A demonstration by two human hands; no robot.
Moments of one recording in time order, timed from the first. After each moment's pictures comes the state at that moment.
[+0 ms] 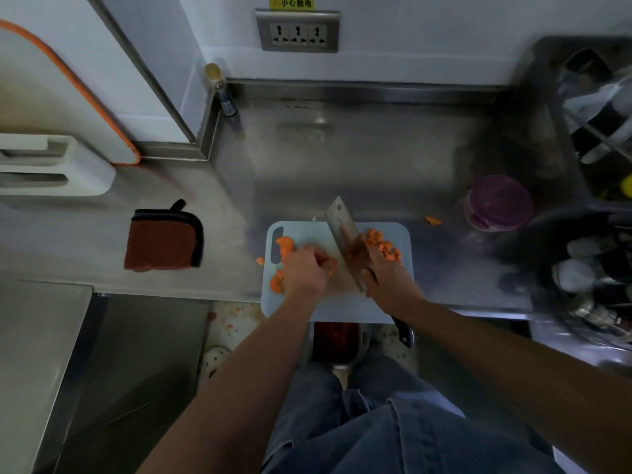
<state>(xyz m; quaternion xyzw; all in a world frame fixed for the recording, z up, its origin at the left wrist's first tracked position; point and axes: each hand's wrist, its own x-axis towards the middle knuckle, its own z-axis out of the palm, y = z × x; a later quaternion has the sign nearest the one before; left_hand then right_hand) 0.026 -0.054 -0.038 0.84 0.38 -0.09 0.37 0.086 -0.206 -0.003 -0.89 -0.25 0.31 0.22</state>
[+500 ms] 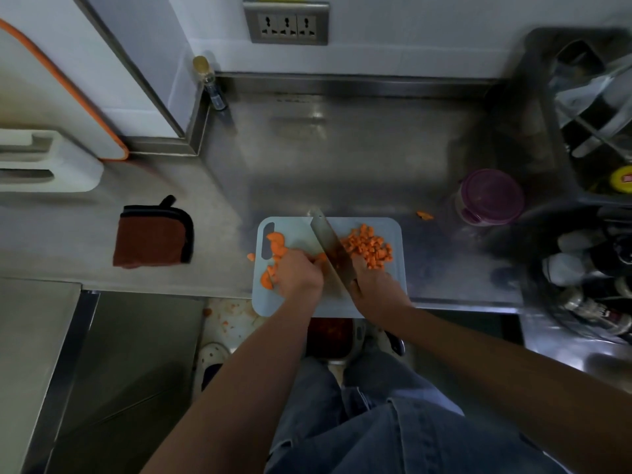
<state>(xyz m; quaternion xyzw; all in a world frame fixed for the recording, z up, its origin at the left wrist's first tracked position) 0.029 -0.070 -0.050 0.81 0.49 -0.10 0.31 0.067 -0.212 -0.011 -0.89 -0.28 0.30 0.18</state>
